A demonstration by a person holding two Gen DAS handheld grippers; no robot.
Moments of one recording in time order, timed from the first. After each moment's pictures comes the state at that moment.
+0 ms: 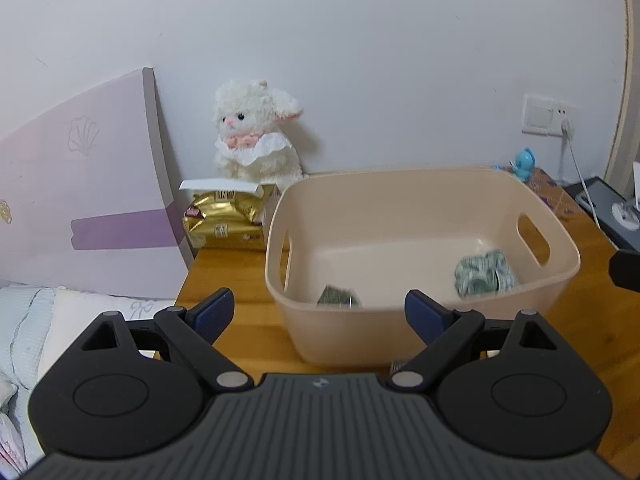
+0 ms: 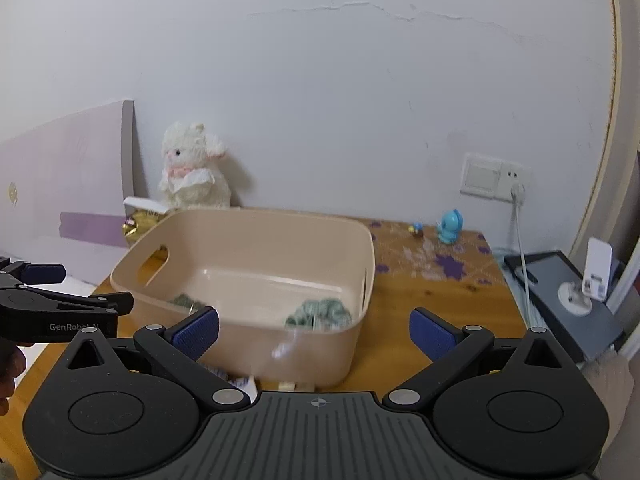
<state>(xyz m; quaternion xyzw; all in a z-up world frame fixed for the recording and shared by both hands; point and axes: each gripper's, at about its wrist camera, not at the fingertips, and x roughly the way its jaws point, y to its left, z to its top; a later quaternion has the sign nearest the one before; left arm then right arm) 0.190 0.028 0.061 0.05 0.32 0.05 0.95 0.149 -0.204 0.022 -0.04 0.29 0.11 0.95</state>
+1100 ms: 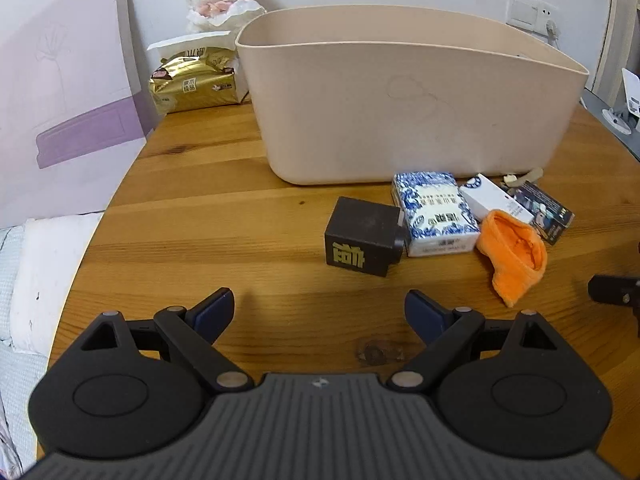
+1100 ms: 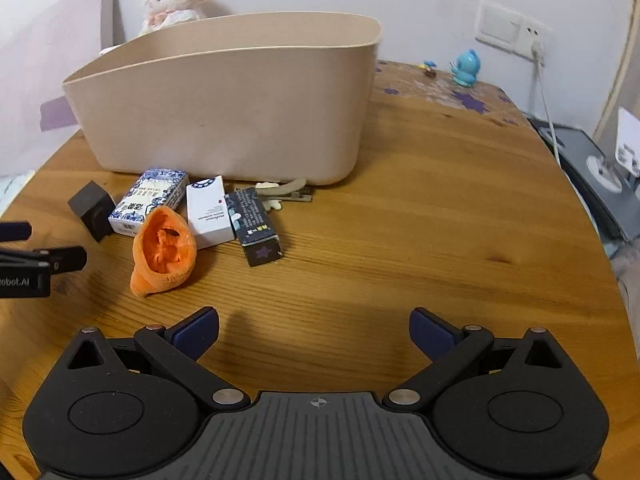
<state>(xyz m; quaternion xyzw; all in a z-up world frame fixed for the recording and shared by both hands) 0.152 0.045 -0.060 0.04 0.41 0.01 0.91 0.153 -0.203 -0.120 -0.06 0.43 0.11 0.90</state>
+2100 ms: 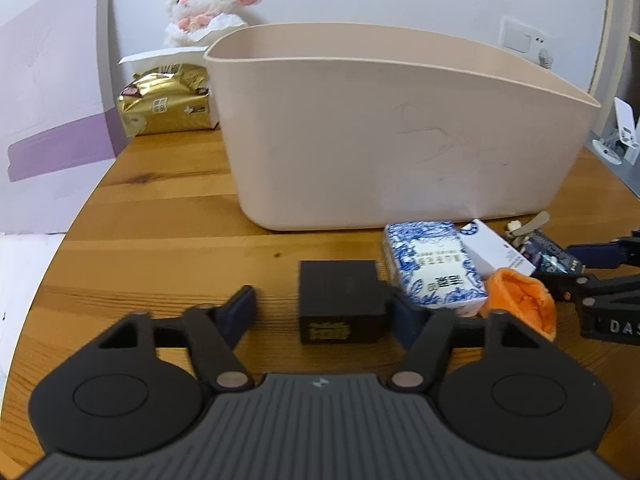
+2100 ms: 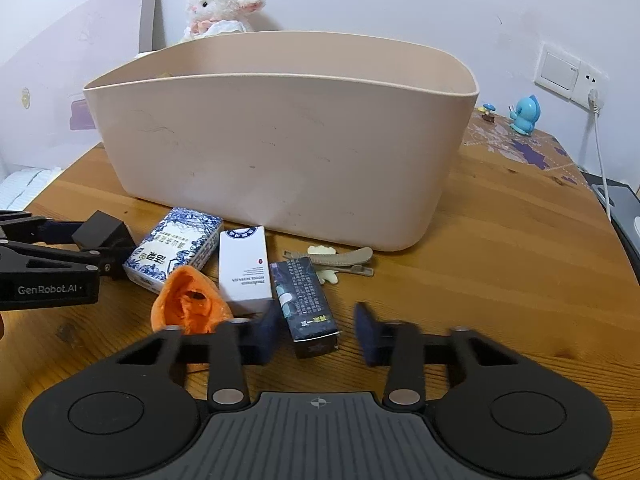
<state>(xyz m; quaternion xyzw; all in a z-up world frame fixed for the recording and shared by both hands) 0.196 0.048 -0.073 0.02 0.37 -0.03 0.93 0.194 -0.170 -0.129 -0.08 0.39 0.17 0.90</state>
